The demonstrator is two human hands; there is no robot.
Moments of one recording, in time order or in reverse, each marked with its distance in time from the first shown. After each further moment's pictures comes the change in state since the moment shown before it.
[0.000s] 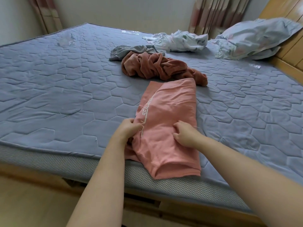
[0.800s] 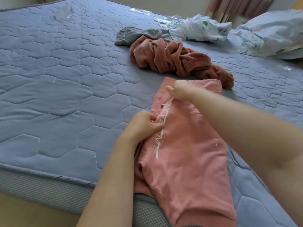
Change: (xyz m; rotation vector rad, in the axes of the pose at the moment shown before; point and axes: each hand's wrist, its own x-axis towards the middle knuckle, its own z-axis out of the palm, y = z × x) left_hand 0.069 0.015 -0.008 0.335 -0.020 0.294; right_hand 0.198 -0.070 -0.071 -0.226 0.069 -0.025
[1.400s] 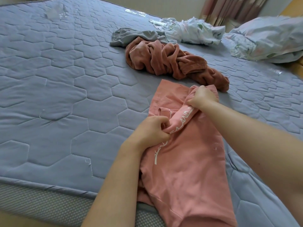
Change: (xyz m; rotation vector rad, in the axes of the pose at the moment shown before) left_hand 0.003 0.016 0.015 0.007 -0.071 0.222; right_hand -0.014 0.057 0.008 0.120 0.152 0.494
